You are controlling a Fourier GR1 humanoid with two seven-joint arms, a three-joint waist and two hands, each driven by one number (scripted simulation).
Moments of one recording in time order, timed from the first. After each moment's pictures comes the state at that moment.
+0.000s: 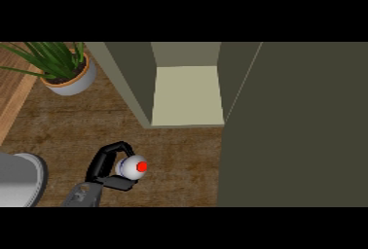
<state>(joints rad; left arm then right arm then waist) -0.33 0.12 0.06 -0.49 -0.12 -0.17 -0.98 0.99 -0.35 0.55 -2.50 0.01 0.07 -0.40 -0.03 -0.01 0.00</state>
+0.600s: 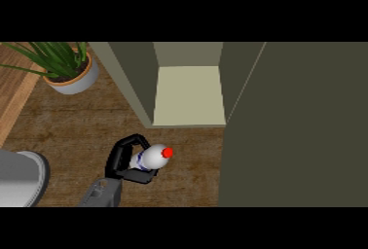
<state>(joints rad) -0.32 0.02 0.00 -0.60 0.01 -0.07 -0.90 1.01 -0.41 0.53 -2.50 0.00 0.04 -0.45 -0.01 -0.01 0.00</state>
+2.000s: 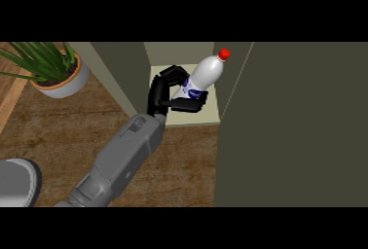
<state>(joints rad) -0.84 0.00 -0.36 -0.61 0.50 0.46 -0.38 1.08 -0.48 0.40 -2.48 -0.04 0.08 -0.58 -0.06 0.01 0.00</state>
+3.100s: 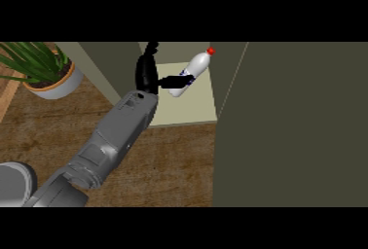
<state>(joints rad) -1.13 0.03 -0.32 -0.17 0.39 0.75 -0.45 1.09 -0.49 0.34 -2.48 -0.06 0.16 -0.63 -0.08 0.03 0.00</state>
